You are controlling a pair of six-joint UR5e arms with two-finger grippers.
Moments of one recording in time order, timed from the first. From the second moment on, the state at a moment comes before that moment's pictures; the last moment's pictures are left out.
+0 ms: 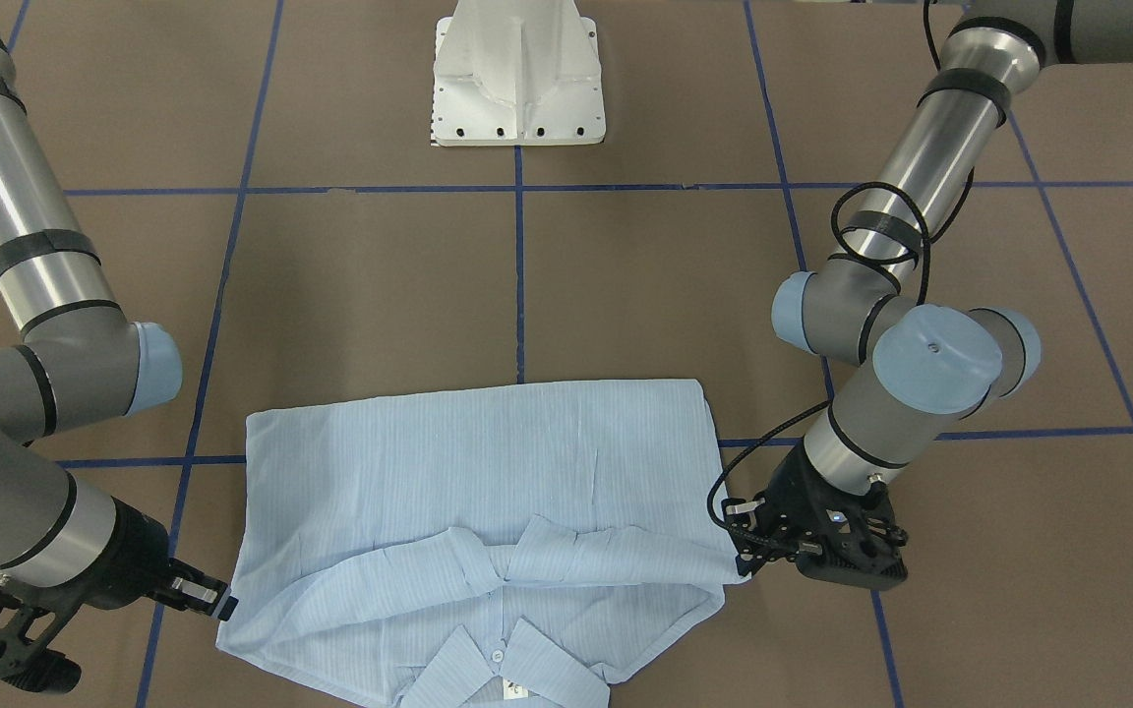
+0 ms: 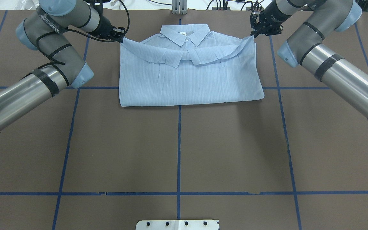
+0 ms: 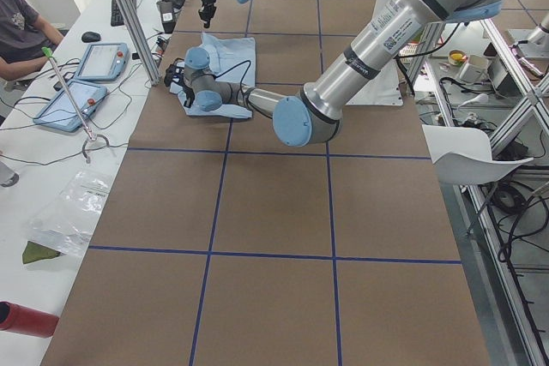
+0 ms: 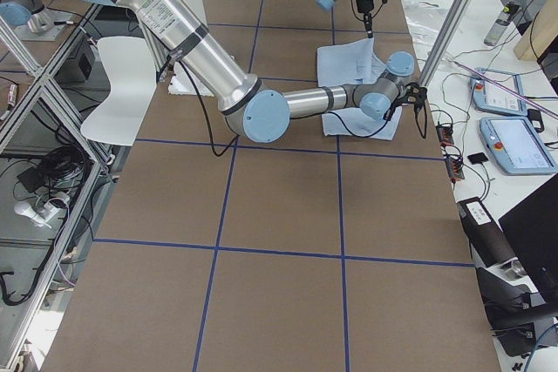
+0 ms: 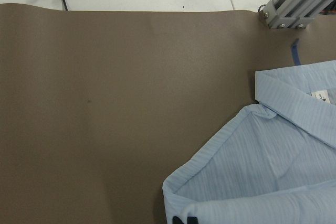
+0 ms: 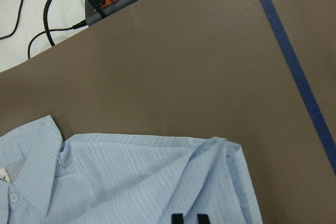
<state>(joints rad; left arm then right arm) -0.93 -2.39 -0.95 -2.43 -2.04 -0.95 1.05 -0.76 0.91 -0.86 2.24 1.29</state>
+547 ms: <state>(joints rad) -0.93 -2.38 -0.96 -2.43 -2.02 -0.99 1.04 -0.91 1.06 -0.86 2.26 1.19</state>
